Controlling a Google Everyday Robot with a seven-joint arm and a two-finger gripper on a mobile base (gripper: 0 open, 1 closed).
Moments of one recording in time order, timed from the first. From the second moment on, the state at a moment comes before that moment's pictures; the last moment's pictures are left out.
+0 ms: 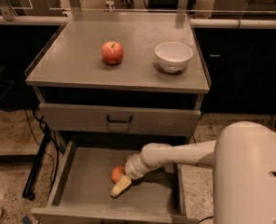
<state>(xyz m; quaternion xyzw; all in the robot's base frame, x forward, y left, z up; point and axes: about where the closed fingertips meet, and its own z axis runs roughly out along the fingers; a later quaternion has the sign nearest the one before) 0.548 0.073 0.370 -0.53 0.78 0.24 0.22</state>
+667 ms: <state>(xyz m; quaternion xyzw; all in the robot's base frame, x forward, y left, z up) 0.548 0.073 0.370 -0.53 0.78 0.24 0.22</state>
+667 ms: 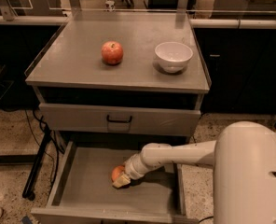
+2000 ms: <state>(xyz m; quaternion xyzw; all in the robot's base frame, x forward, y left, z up) 0.533 0.076 0.390 -0.53 0.78 0.24 0.22</state>
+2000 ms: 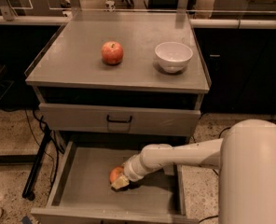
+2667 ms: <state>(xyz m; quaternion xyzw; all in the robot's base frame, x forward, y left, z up) 0.499 0.077 0.459 -0.54 0.77 0.22 0.25</state>
